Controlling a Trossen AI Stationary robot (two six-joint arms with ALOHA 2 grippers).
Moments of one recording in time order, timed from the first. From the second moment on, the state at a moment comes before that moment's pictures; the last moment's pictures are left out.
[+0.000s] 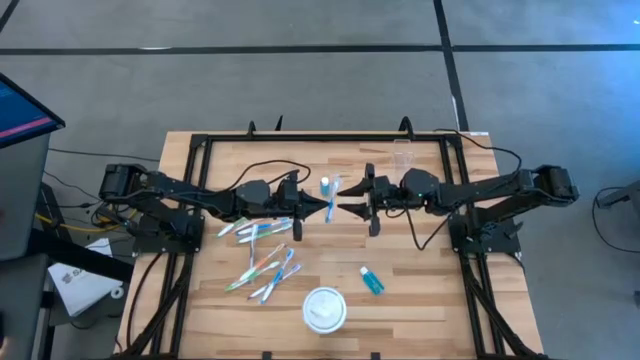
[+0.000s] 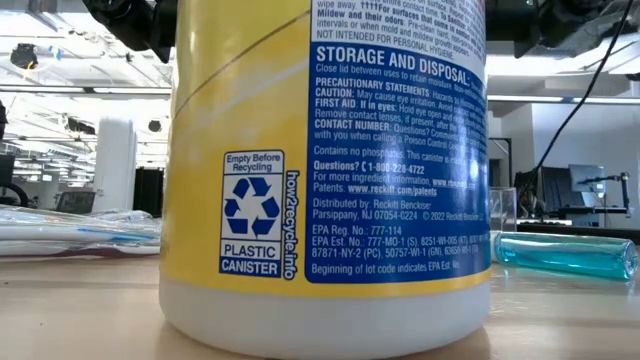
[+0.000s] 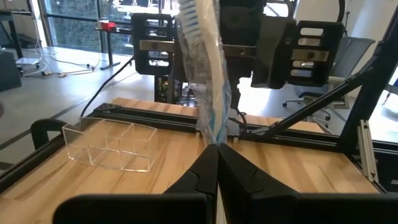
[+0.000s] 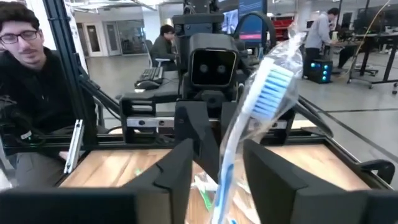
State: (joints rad) left arm 0.00 1.47 0.70 0.73 -0.12 -0.10; right arm -0.04 1.29 0.65 0.65 -0.06 0.06
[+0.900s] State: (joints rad) left arm 0.00 1.47 0.70 0.72 -0.13 -0.07; right arm -0.05 1.45 0.75 0.75 -0.06 0.11
